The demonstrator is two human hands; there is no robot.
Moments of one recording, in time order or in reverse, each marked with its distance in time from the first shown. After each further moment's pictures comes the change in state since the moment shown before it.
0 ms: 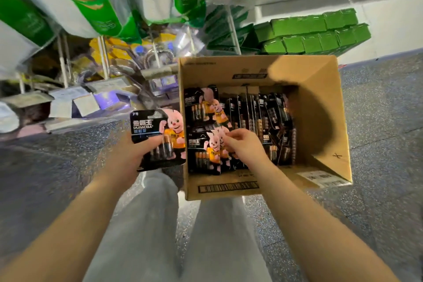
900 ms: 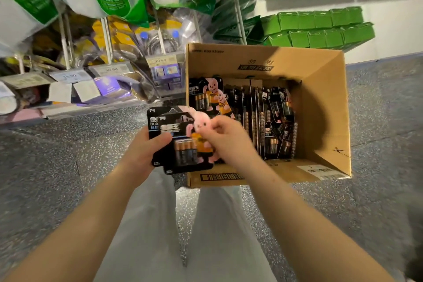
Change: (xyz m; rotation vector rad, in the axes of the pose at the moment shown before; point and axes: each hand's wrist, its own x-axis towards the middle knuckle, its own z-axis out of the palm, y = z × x) left_hand -0.005 -0.026 0.004 -0.161 -0.163 -0.011; right_hand -0.073 -0.068 0.025 -0.043 -0.175 -0.190
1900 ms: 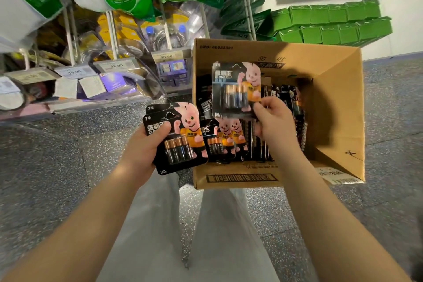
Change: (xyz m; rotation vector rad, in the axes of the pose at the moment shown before) left_hand 0.001 0.005 0.003 -0.014 0.266 -0.026; right_hand 0.024 0.024 -0.050 0.178 0.366 -0.003
